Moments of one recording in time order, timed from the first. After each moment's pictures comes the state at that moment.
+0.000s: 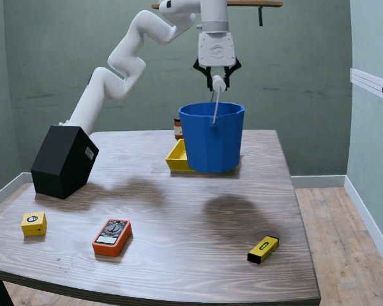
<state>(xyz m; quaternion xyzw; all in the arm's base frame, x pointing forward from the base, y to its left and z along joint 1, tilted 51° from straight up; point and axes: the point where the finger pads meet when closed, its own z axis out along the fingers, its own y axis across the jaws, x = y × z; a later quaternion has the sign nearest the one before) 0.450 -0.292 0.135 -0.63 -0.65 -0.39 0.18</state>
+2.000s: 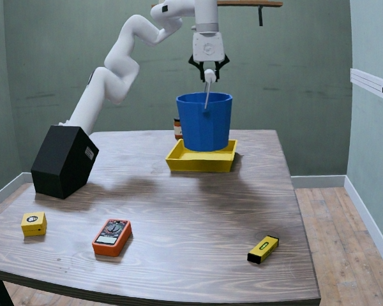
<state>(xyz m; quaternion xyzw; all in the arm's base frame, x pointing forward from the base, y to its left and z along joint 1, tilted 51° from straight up) 0.411 -0.173 0.257 -0.63 -0.65 -0.39 0.18</state>
